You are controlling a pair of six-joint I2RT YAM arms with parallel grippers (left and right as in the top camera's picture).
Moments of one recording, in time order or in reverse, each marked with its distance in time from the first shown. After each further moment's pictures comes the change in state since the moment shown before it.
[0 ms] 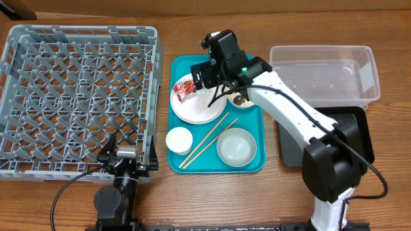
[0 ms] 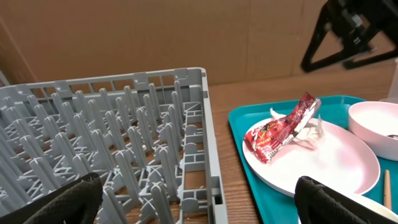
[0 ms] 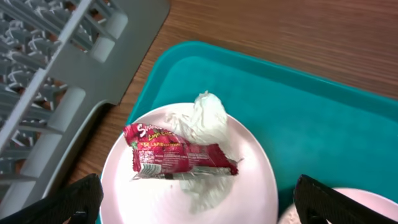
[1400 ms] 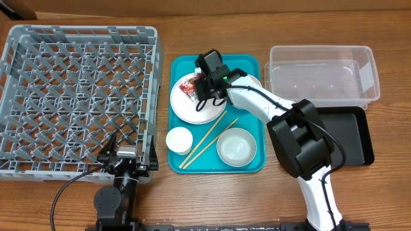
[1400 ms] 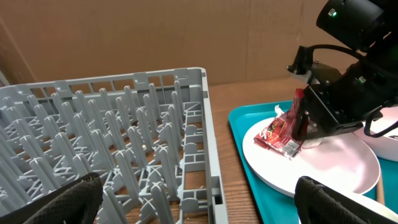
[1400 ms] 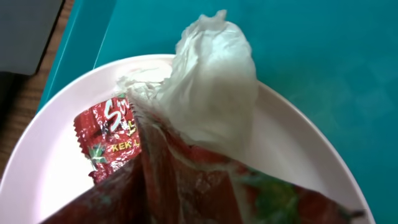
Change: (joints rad) left arm 0.000 0.000 0.000 0.000 0.000 0.000; right arm 0.020 0.253 0.010 0.096 -0.012 0.072
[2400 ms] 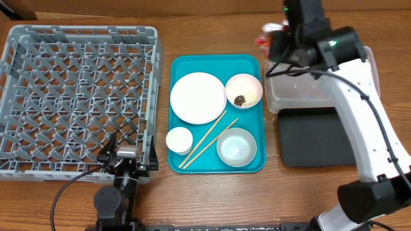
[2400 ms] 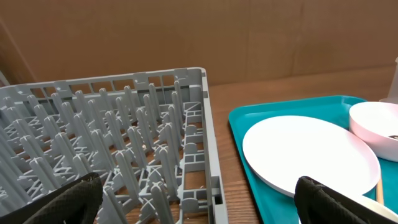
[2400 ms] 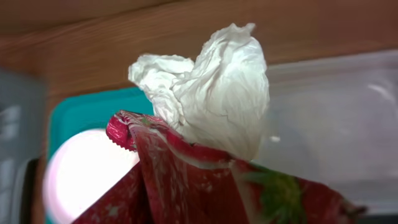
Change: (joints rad) left arm 0.000 0.000 0.000 0.000 0.000 0.000; right arm -0.304 -0.505 0.237 -0.675 0.205 0.101
